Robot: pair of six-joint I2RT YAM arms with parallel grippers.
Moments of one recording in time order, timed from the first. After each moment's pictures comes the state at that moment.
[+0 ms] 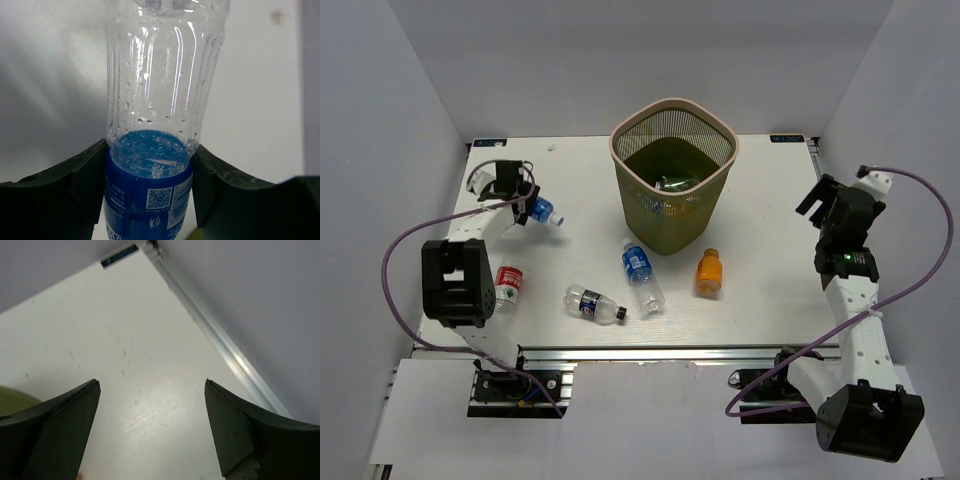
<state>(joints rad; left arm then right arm) 0.00 1.74 1.15 -0.27 -0.30 -1.14 -0.10 0.96 0.88 -0.19 0.29 0.24</state>
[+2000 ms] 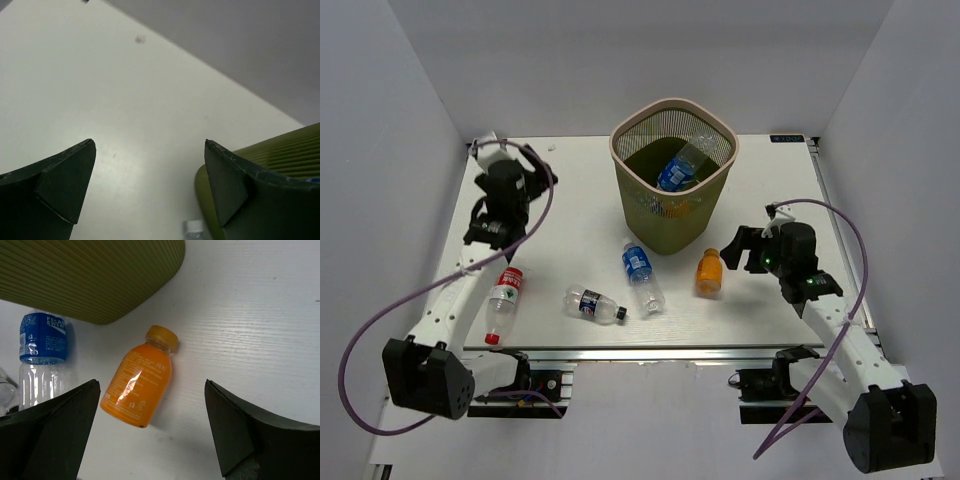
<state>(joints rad) -0.21 1.21 1.11 -0.14 -0.36 -0.53 0.20 0.90 0.55 -0.21 -0.23 0.27</state>
